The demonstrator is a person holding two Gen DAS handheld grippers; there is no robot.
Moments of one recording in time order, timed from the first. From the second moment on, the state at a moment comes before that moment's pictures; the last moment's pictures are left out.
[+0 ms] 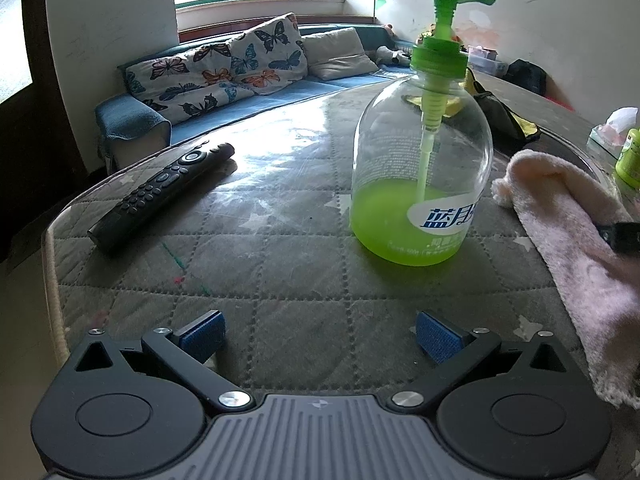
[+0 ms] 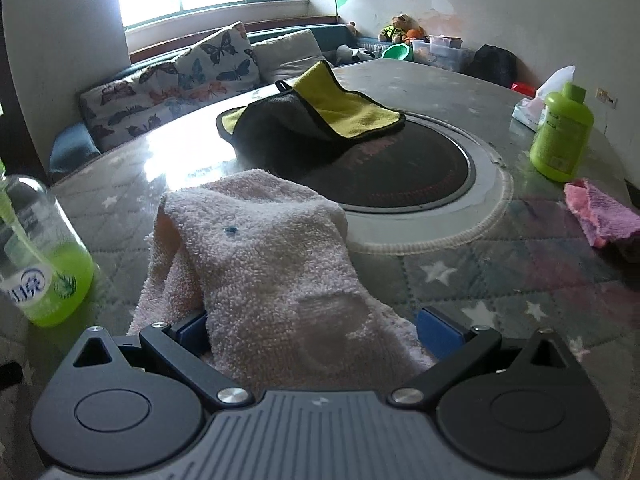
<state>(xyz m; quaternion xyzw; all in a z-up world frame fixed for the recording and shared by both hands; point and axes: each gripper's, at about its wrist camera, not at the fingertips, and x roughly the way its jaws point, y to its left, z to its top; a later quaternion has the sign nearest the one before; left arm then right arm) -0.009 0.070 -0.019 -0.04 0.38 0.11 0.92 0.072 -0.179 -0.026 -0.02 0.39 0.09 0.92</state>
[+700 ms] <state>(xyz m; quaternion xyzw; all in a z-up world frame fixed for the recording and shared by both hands) -0.012 0.070 -0.021 -0.03 0.38 0.10 0.92 0.011 -0.179 0.026 -0.08 0.28 0.07 0.96</state>
